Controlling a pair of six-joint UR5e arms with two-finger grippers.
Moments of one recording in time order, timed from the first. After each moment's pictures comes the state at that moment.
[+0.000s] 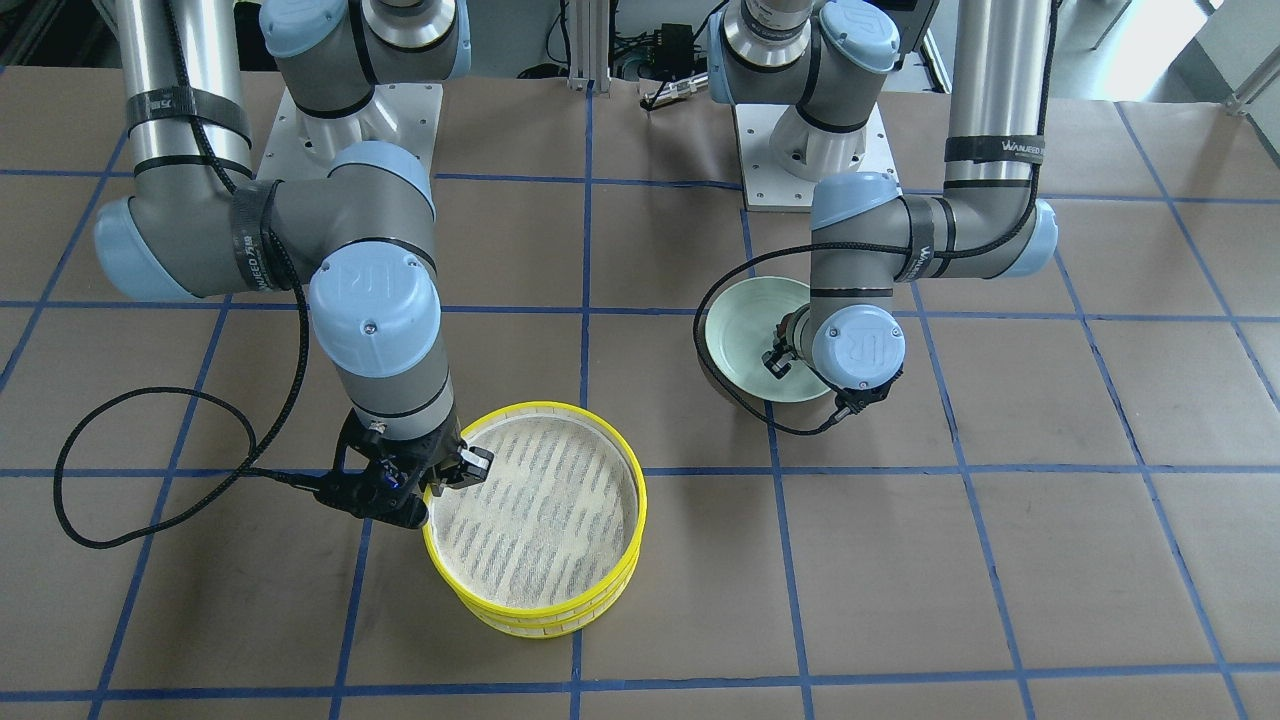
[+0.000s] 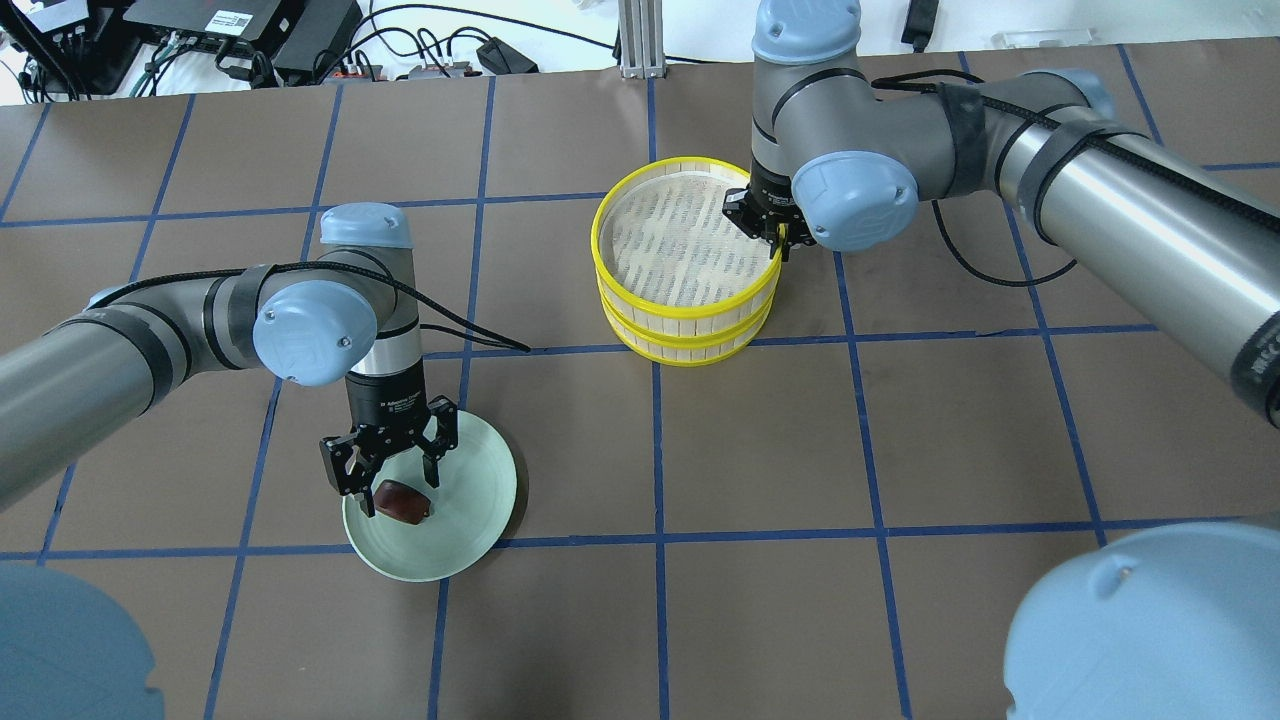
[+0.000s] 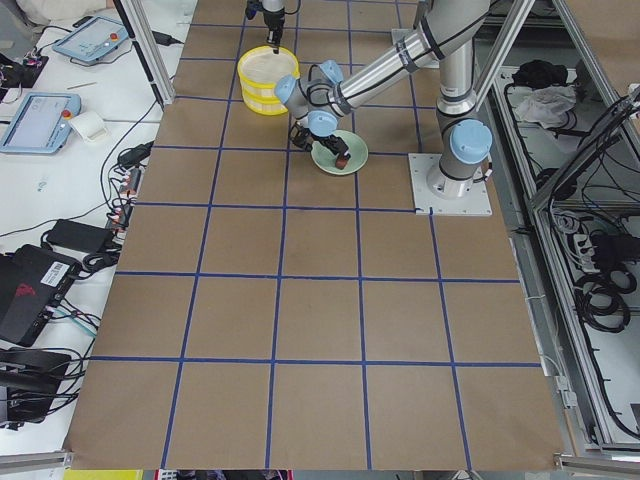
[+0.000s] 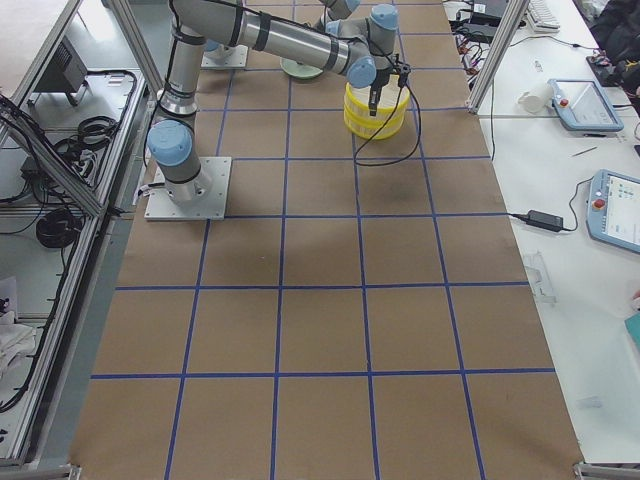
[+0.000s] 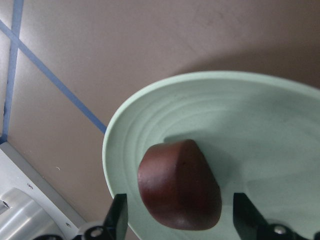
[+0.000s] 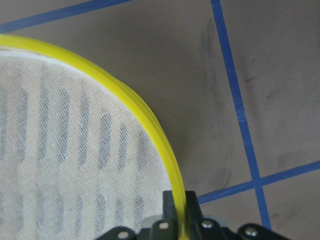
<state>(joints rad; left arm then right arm) -1.55 -1.92 -1.95 -1.48 1.71 -0.77 1.74 -1.14 1.57 -2.03 -1.65 0.43</state>
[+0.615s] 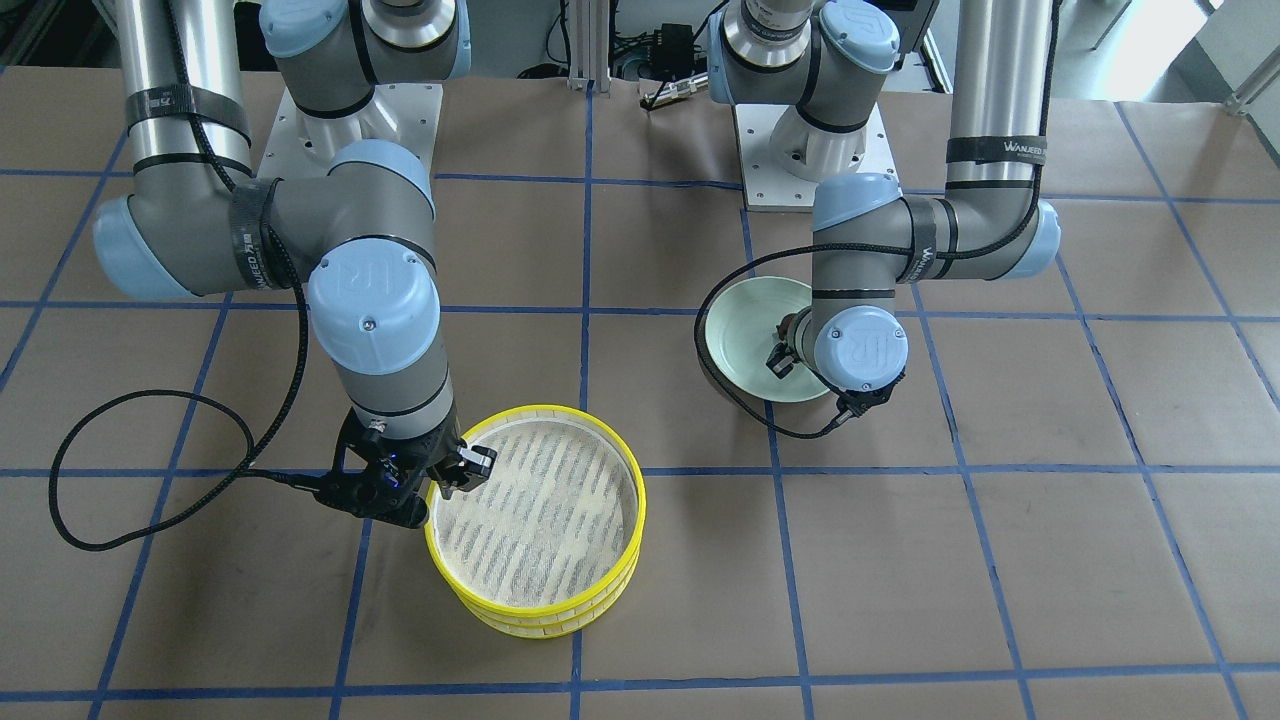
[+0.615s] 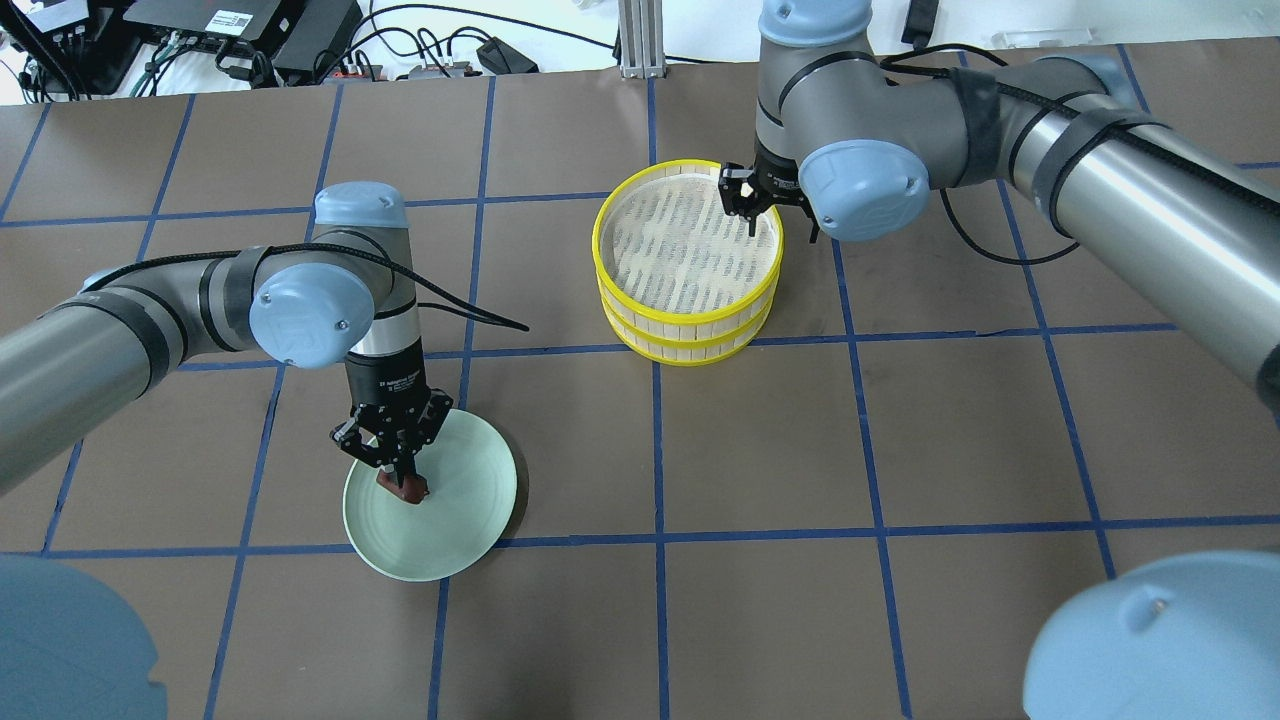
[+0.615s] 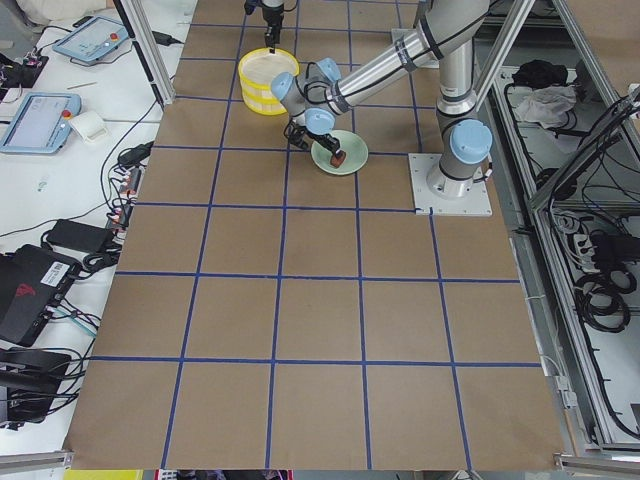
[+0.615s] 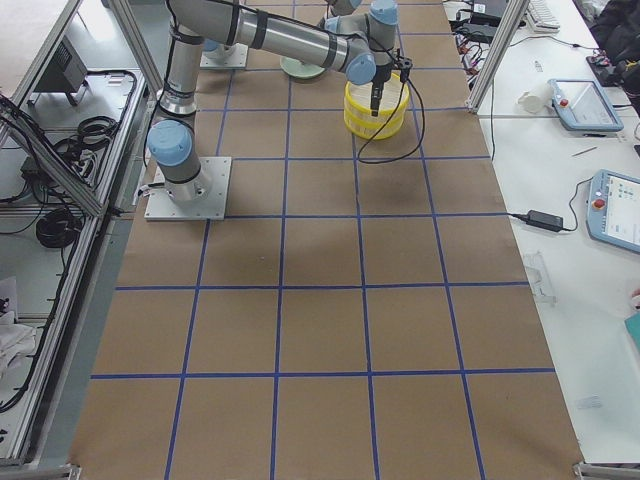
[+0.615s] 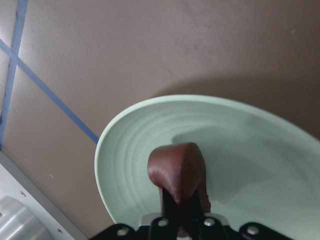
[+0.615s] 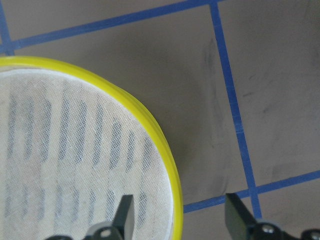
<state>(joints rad) -1.55 -1.92 -1.91 -1.47 1.70 -0.77 1.74 -1.16 1.56 -2.04 -1.65 0.40</state>
